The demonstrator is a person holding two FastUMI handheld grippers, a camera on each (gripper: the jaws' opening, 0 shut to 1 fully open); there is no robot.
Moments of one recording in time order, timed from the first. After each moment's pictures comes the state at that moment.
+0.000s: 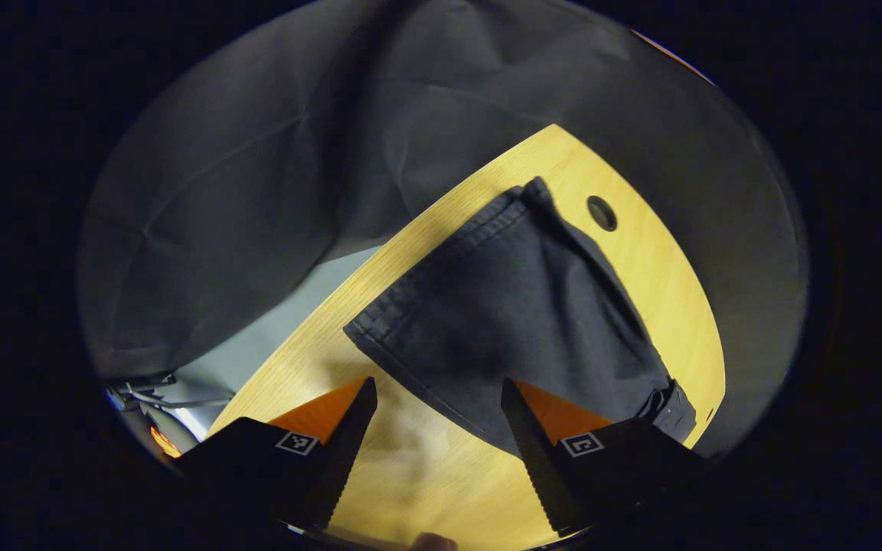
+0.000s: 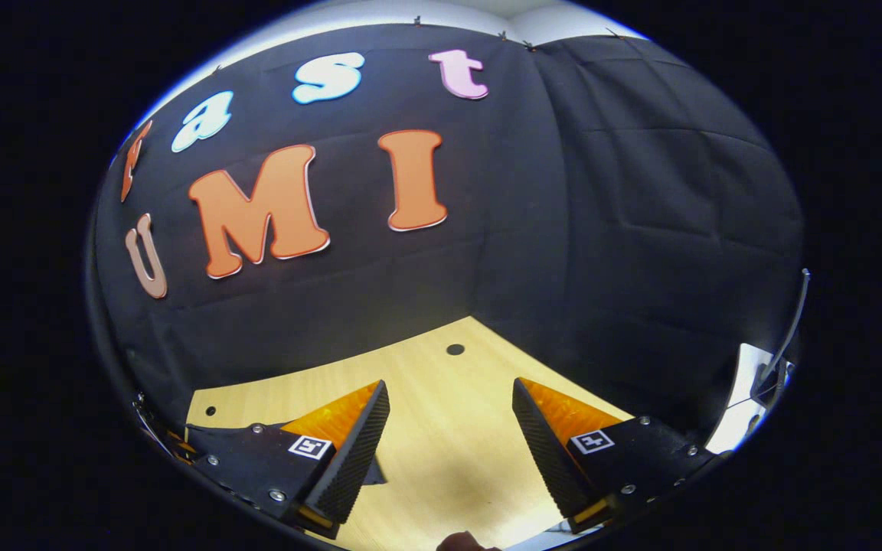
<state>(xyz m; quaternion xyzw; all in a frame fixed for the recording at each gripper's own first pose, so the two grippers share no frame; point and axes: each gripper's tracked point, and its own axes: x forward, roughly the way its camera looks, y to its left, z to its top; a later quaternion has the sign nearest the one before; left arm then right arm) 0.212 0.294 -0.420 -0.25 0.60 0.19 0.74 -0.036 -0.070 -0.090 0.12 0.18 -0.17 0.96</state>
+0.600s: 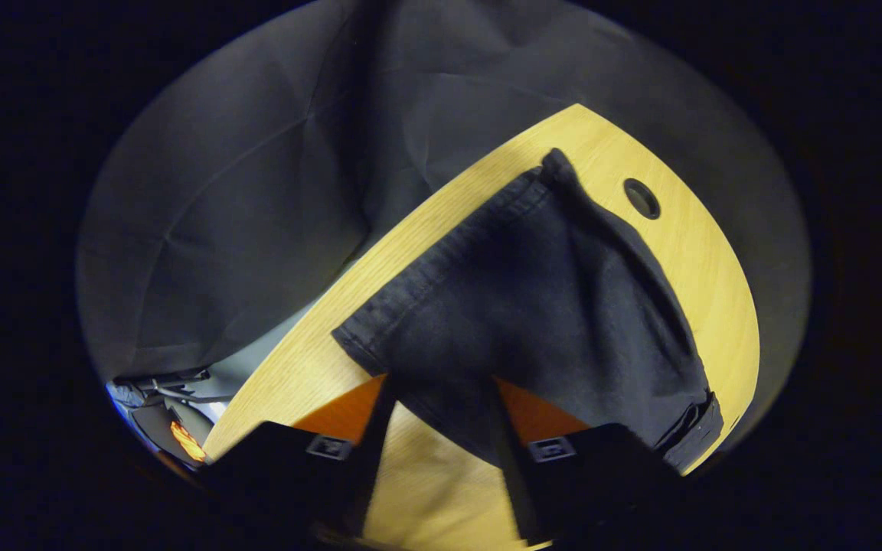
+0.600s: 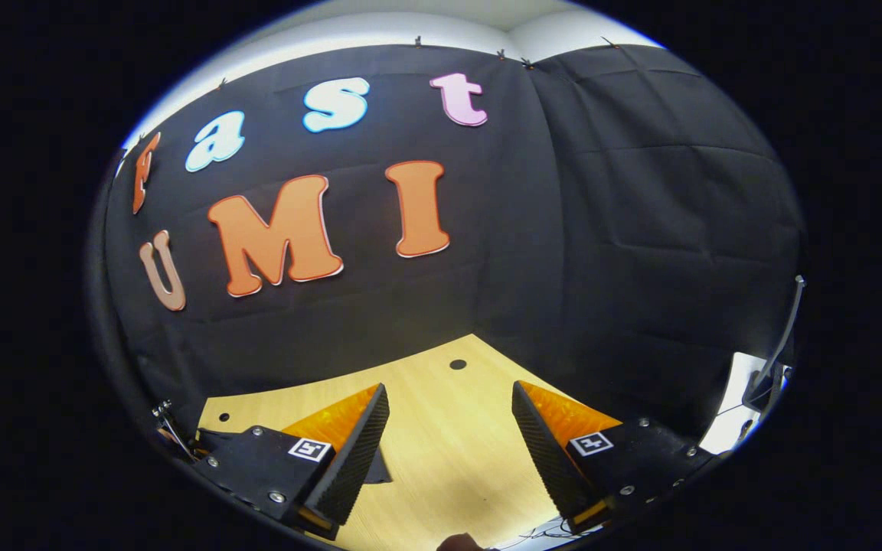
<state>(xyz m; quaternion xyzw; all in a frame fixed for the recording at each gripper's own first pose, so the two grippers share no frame) 0.230 0.288 -0.437 -0.20 0.60 0.21 0.75 -0.077 -0.044 -0.039 0.12 0.15 -0.14 0.97</state>
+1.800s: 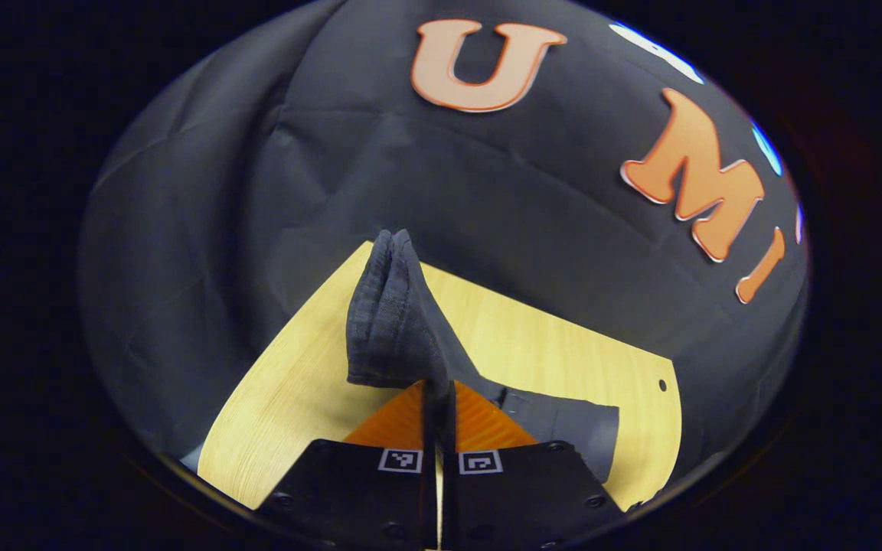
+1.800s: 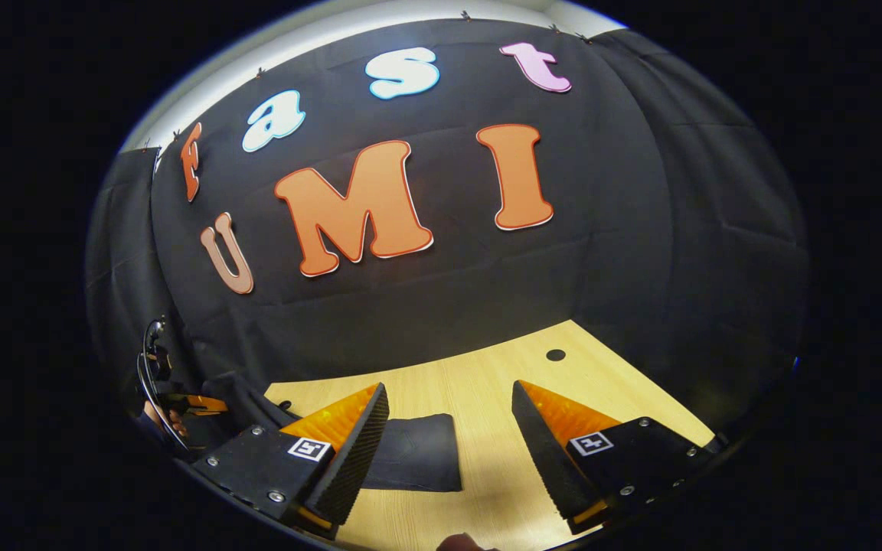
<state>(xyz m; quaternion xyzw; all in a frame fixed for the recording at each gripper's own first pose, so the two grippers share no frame) 0.241 0.180 -0.169 -0.15 0.37 -0.02 0.92 0.012 0.040 -0.068 0.15 0.17 0.03 0.97</state>
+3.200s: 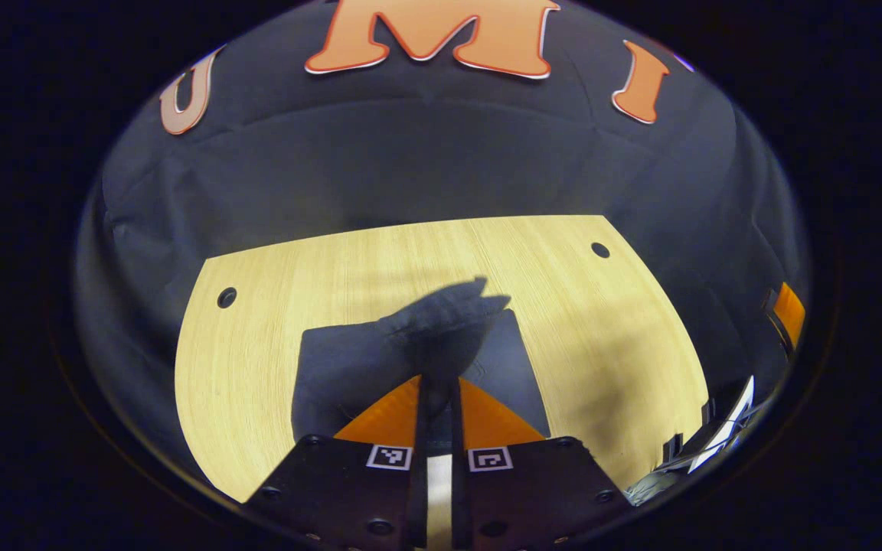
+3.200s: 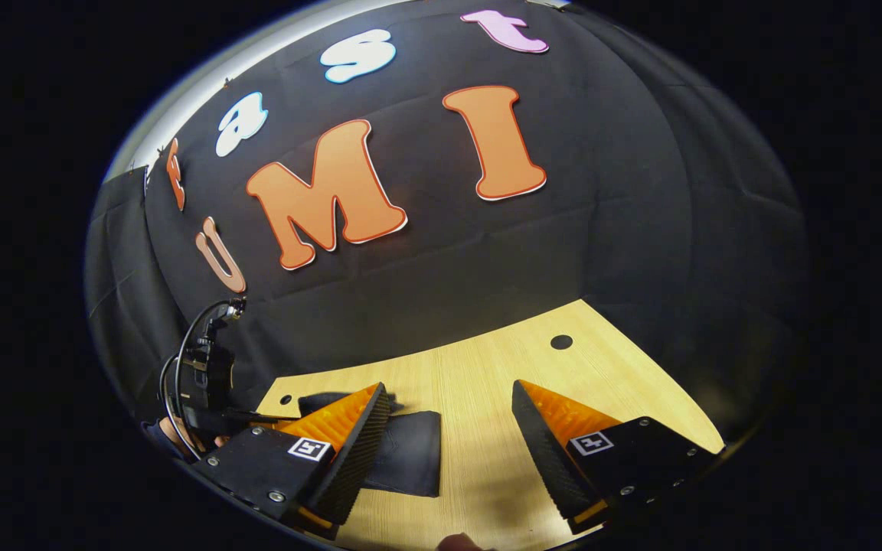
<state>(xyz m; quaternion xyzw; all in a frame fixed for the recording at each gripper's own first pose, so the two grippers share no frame) 0.179 -0.130 -0.205 0.03 0.47 -0.20 0.86 0.073 -0.018 -0.122 0.18 0.20 0.08 0.96</state>
